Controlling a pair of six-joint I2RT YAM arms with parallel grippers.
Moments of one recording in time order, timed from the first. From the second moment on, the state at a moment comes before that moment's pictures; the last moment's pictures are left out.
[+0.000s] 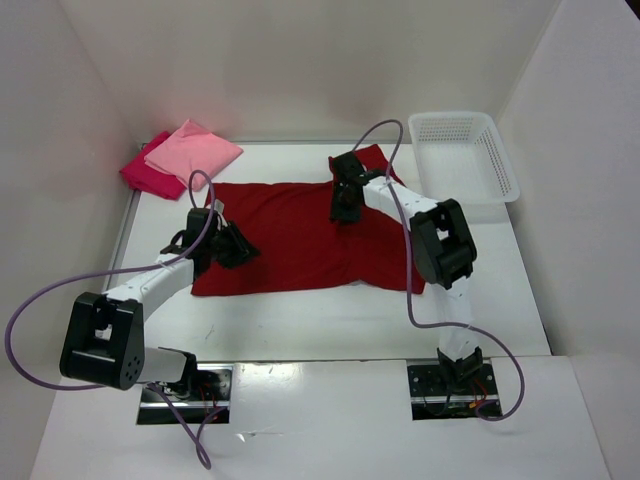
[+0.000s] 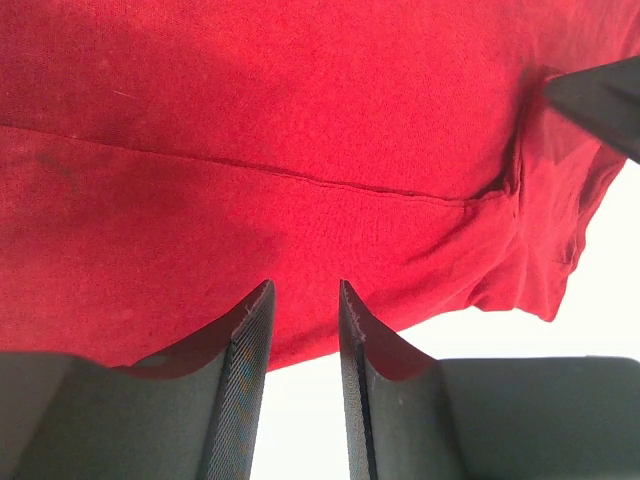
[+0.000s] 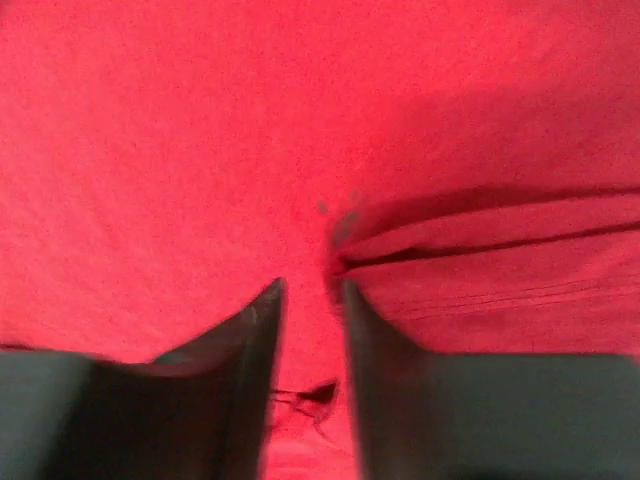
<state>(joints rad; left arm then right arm) -0.16 1.34 0.68 -0.13 0.27 -0.74 0.48 2.14 1.68 -0.60 0.04 0.60</state>
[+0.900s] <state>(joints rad) 0.02 1.38 0.50 -0.09 0.36 -0.89 0.40 1.67 0.96 -0.51 0.08 0.80</state>
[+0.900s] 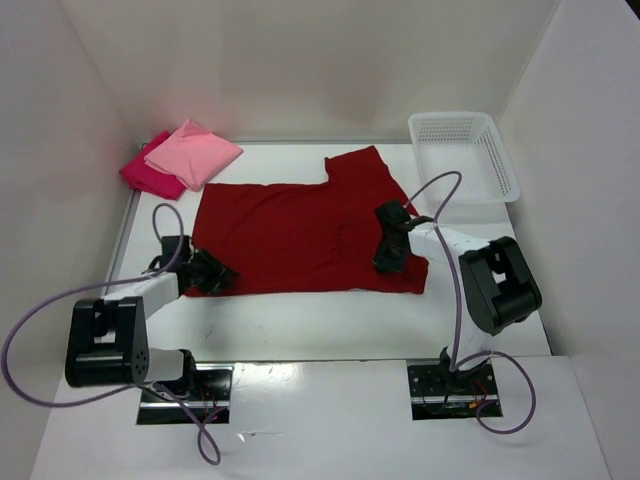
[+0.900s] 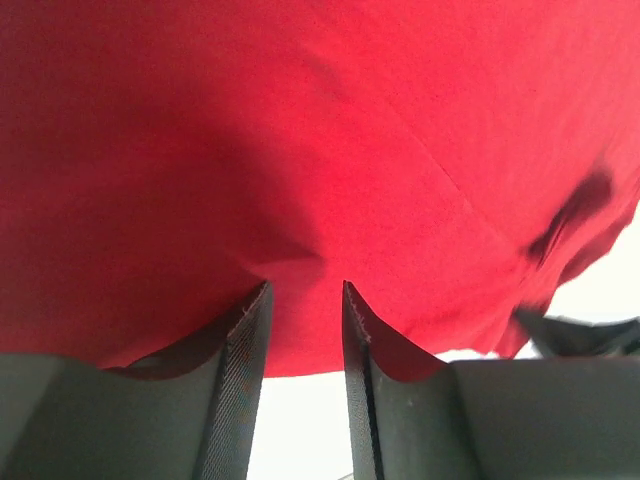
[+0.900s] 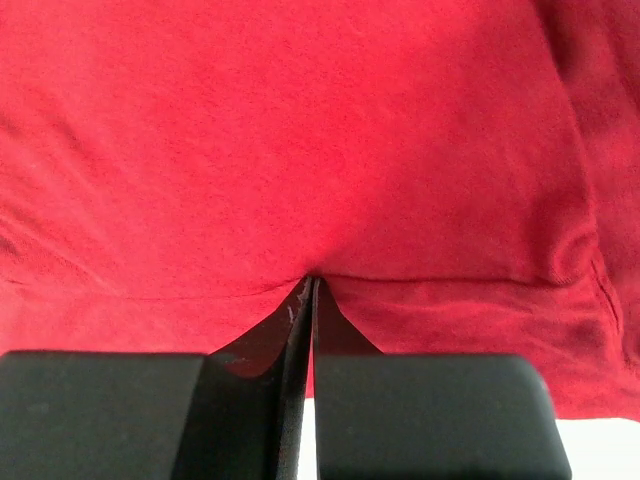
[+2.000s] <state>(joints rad) 0.08 1.62 1.21 -0.20 0.11 -0.74 0.36 1.60 1.27 -0.49 -0.16 0.75</state>
